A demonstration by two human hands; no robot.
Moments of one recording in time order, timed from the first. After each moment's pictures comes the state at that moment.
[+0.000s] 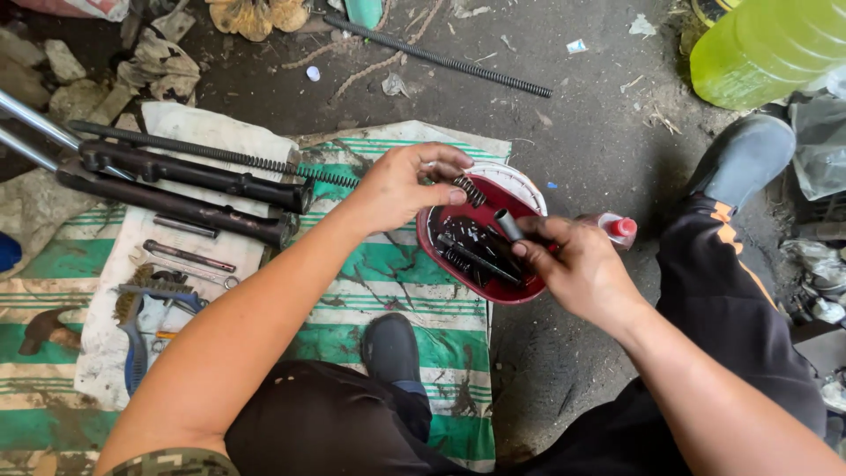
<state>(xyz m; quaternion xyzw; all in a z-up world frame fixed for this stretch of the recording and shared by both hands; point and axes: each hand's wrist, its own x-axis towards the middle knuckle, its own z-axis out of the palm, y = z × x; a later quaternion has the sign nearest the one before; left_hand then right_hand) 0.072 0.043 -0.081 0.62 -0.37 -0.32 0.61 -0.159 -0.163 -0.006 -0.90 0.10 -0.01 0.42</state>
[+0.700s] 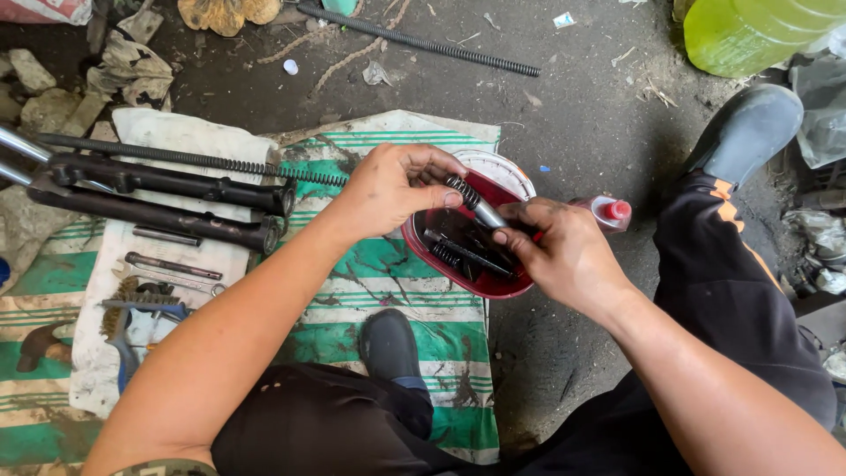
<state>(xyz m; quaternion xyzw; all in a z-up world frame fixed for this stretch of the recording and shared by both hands) 0.060 0.037 -0.064 0.61 -0.38 -0.35 0.61 -0.148 -0.162 -0.005 -0.90 0.07 -0.04 0.42</state>
